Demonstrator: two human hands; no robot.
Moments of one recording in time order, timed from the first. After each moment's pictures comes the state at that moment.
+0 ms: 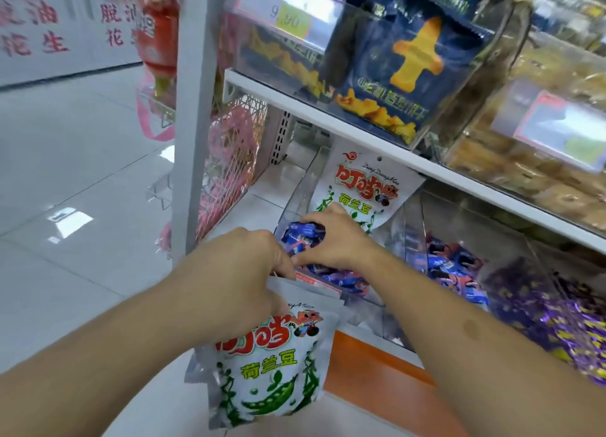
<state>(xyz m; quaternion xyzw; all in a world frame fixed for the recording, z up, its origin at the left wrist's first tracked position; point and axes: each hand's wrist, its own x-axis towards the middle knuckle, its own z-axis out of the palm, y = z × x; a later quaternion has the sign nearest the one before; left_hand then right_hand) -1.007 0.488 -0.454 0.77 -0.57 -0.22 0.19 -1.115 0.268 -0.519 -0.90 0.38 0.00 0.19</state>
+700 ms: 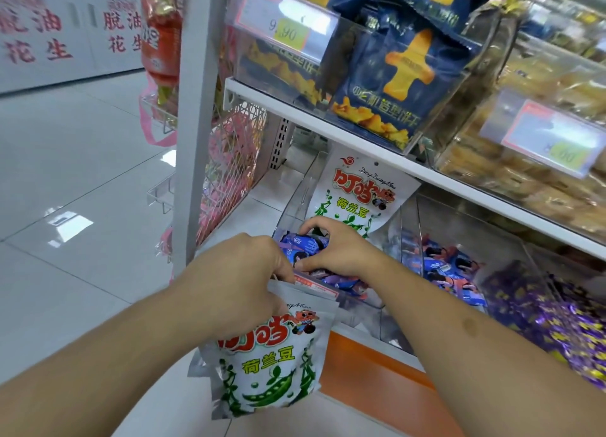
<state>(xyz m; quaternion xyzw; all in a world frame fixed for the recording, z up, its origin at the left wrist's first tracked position) -1.010 0.483 -0.461 0.77 -0.57 -0.22 0.18 -1.127 0.271 -0.518 -0.84 0.40 -0.02 0.35</state>
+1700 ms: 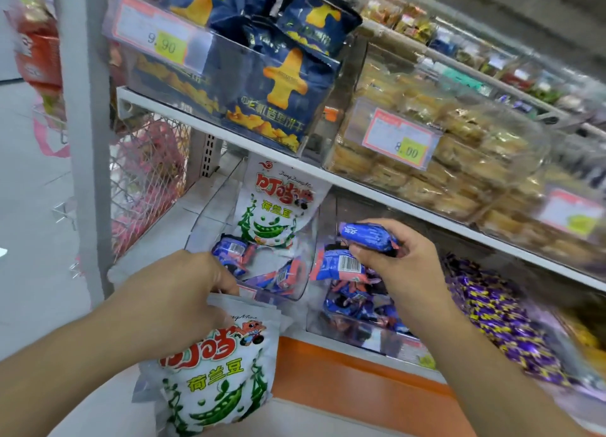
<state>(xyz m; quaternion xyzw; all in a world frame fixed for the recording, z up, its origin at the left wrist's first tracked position) -1.051 0.475 -0.452 0.76 -0.59 -0.20 0.16 -1.306 0.312 -0.430 -0.70 0.40 -0.42 0.42</state>
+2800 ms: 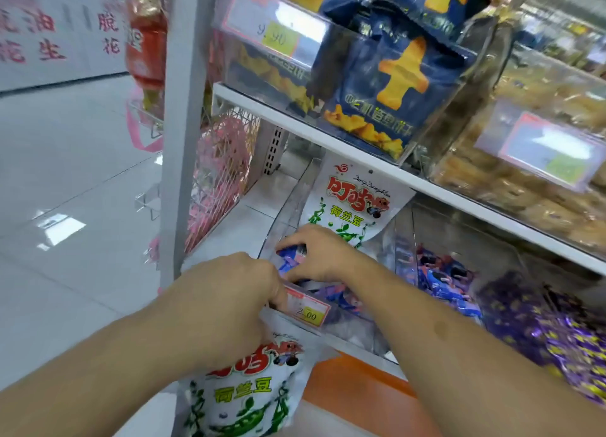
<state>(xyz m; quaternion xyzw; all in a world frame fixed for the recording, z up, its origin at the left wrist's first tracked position) -1.017 0.471 -0.450 0.76 -0.61 -0.22 0.04 -1.103 0.260 -0.522 -0.93 0.31 0.09 0.16</state>
